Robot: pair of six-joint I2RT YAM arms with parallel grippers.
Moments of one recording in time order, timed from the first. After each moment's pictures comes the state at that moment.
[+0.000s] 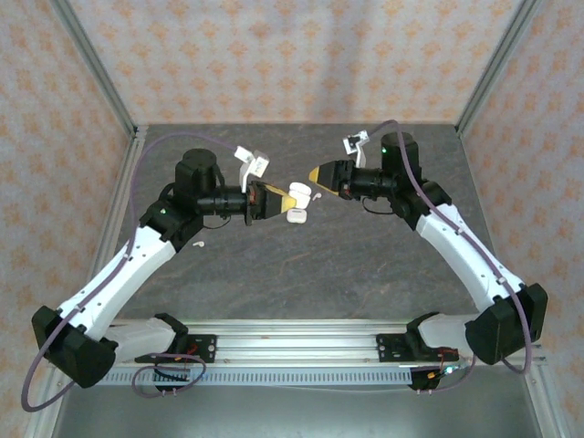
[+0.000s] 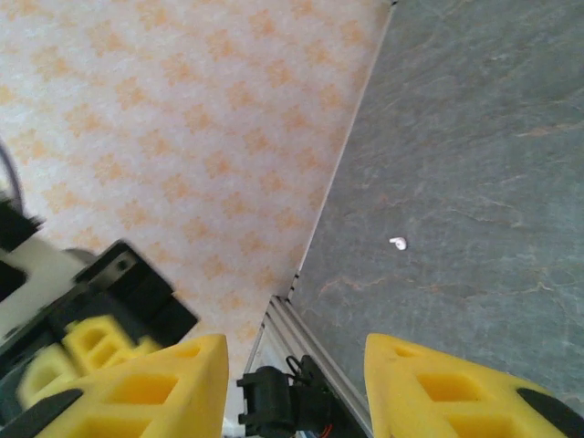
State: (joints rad) left arm -0.46 1.15 1.13 -0.28 0.85 -0.36; right arm 0.40 1.28 1.20 -0.33 -0.81 0.80
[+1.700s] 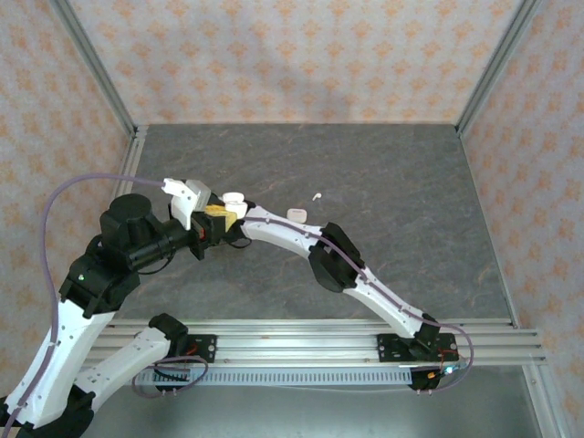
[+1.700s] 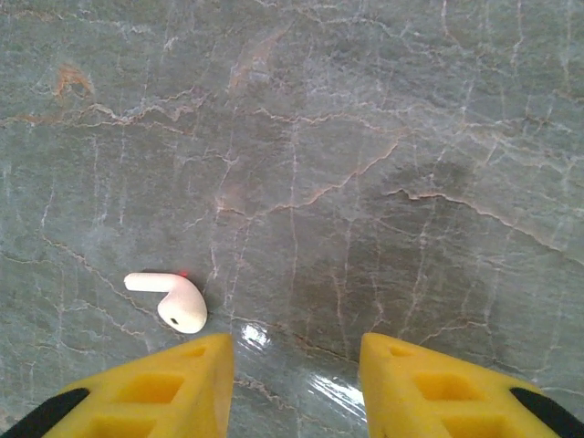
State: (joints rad) left arm -0.45 0.73 1.17 -0.78 0.33 -0.09; right arm 1.06 2.59 2.39 -0.83 0.01 0.66
